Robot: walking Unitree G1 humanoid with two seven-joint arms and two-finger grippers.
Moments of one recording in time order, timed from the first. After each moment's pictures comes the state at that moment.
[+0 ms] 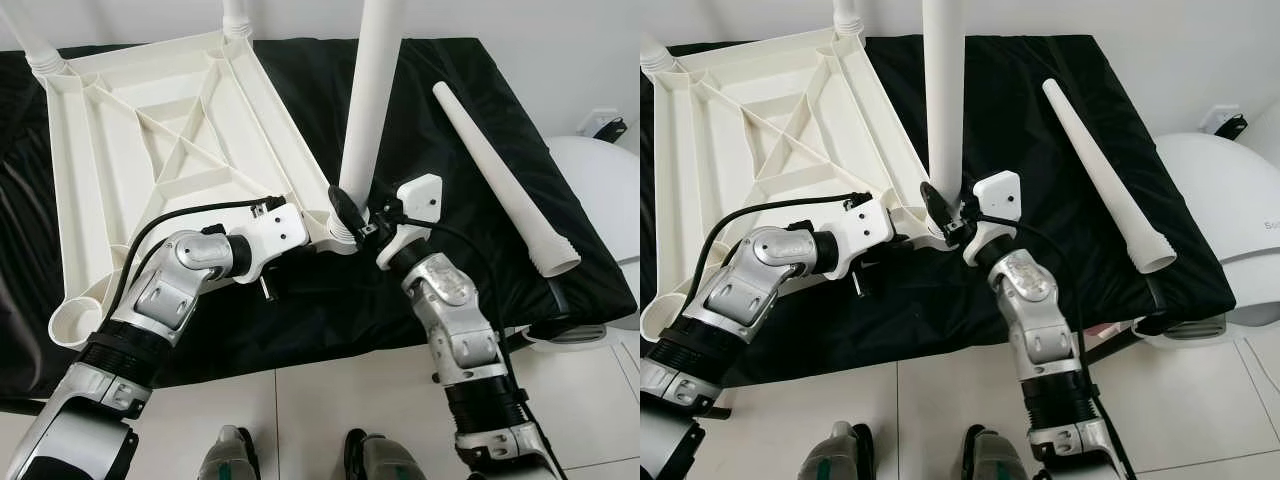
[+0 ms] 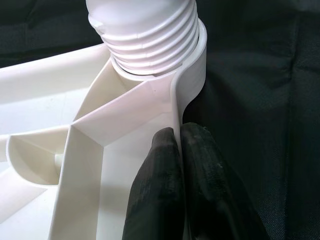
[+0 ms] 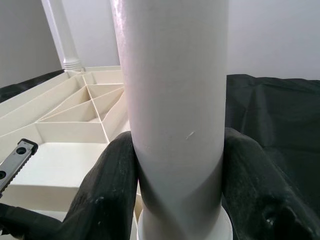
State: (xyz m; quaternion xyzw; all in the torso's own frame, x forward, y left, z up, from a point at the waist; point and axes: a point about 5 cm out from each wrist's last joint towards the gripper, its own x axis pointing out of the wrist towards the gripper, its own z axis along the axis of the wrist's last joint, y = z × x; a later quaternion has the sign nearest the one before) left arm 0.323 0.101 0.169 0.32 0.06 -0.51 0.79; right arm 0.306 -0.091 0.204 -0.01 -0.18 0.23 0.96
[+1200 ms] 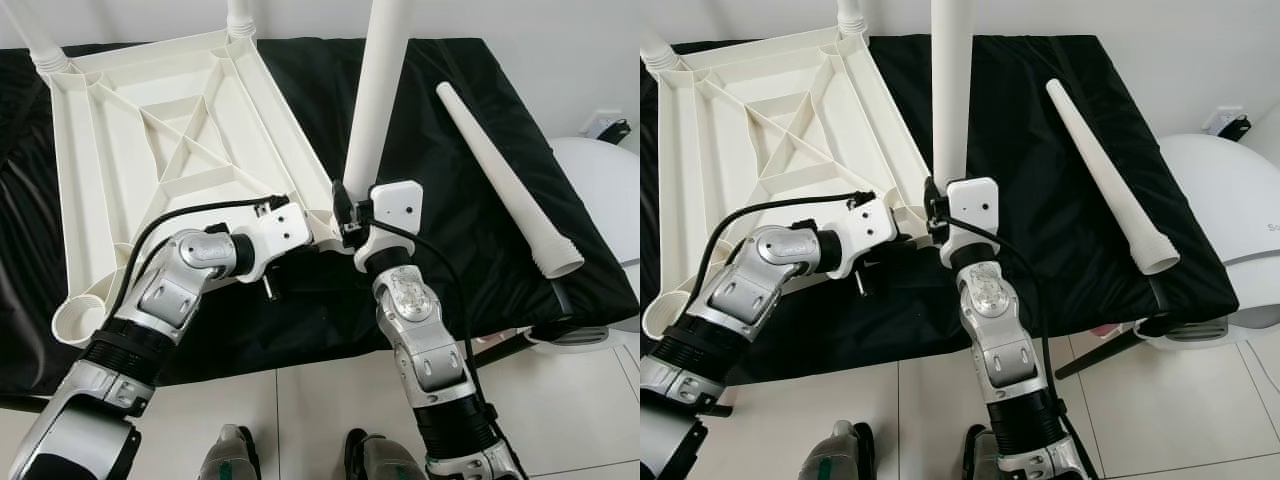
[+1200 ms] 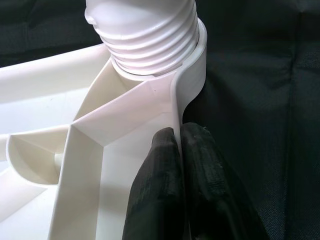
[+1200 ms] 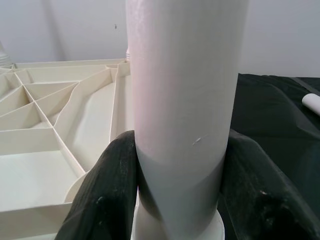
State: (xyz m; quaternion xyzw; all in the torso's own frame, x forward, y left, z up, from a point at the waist) left arm 0.323 0.098 0.169 0.32 0.06 -0.52 0.79; right arm 0.295 -0.069 0.206 -0.01 -0.18 0.09 0.98
